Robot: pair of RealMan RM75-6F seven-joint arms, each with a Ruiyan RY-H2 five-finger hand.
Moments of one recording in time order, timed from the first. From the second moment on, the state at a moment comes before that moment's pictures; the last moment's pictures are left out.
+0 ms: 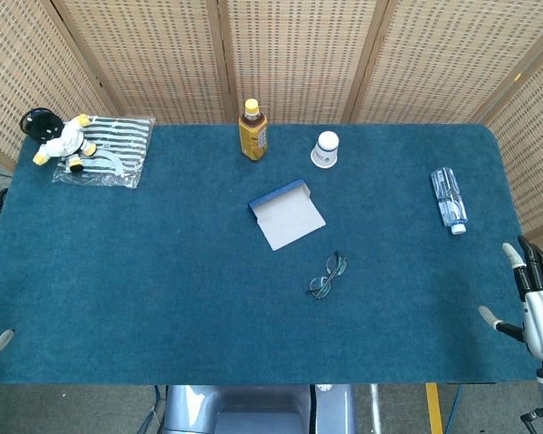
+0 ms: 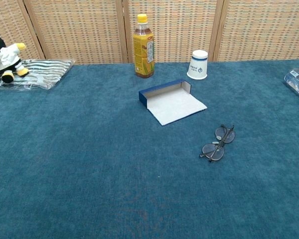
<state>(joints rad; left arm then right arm) 0.05 -1.01 -0.01 -1.71 1.57 1.67 -0.02 0.08 -1.12 0.10 -1.53 -1.55 1.63 0.06</state>
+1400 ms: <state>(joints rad) -0.12 -1.03 -0.13 -1.64 1.32 1.39 -0.07 1.15 -1.50 0.27 -0.98 -0.94 0.43 -0.05</state>
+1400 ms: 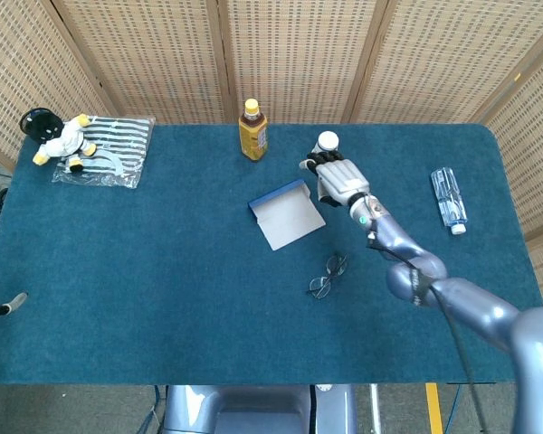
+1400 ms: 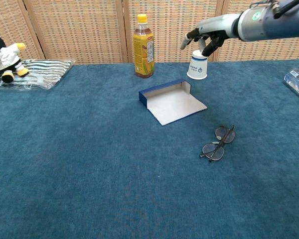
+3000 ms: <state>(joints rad) -0.16 -1.03 -0.14 -1.66 1.23 1.31 -0.02 1.37 -1.90 0.19 -0.30 -0.97 0.00 -0.02</state>
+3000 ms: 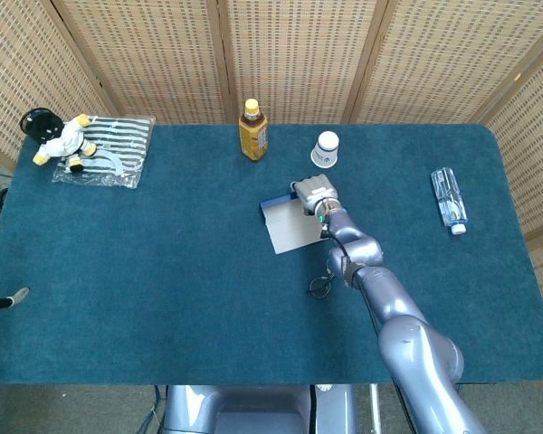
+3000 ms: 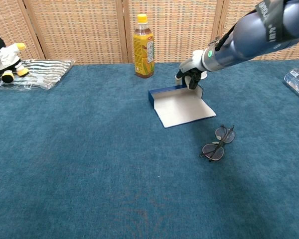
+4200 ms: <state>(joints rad) -0.16 -1.02 -0.12 -1.68 1.28 1.32 -0.04 1.07 -1.48 0.08 -0.95 -1.32 0.91 0.24</state>
